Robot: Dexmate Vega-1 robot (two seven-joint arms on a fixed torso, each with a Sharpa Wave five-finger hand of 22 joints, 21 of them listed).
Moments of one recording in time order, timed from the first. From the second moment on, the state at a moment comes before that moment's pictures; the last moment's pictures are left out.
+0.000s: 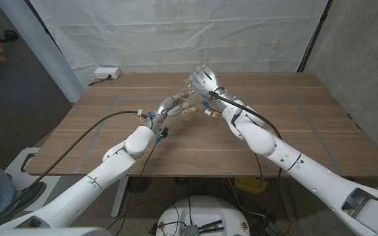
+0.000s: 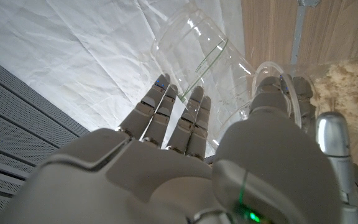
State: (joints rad) left arm 0.98 0.61 0.48 -1.72 -0.09 -0.10 0.18; left_hand 0.87 0.09 0.08 -0.09 0.19 0.33 0.00 0.21 0.20 0.35 -0.08 0.21 0.20 0.29 -0.04 0.20 0.19 0.18 -0.04 0.23 0.19; right arm -0.76 -0.55 -0.74 -1.94 -1.87 -0.18 0.12; right_hand 0.84 0.07 0.10 -0.16 0.27 0.59 -0.11 0.23 0.20 0.62 -0.19 0.26 0.19 0.49 -0.05 0.18 0.19 0.52 -0.05 0.21 0.20
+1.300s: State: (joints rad) left arm 1.03 0.64 0.44 -1.75 -0.11 -0.14 0.22; left_hand 0.87 0.09 0.08 -0.09 0.19 0.33 0.00 0.20 0.20 0.35 -0.08 0.21 0.20 0.29 -0.04 0.20 0.19 0.18 -0.04 0.23 0.19; right arm -0.90 -0.44 -0.64 -1.98 -1.59 -0.34 -0.05; right_hand 0.84 0.07 0.09 -0.16 0.26 0.60 -0.10 0.22 0.20 0.65 -0.16 0.26 0.19 0.54 -0.05 0.20 0.19 0.55 -0.05 0.23 0.20
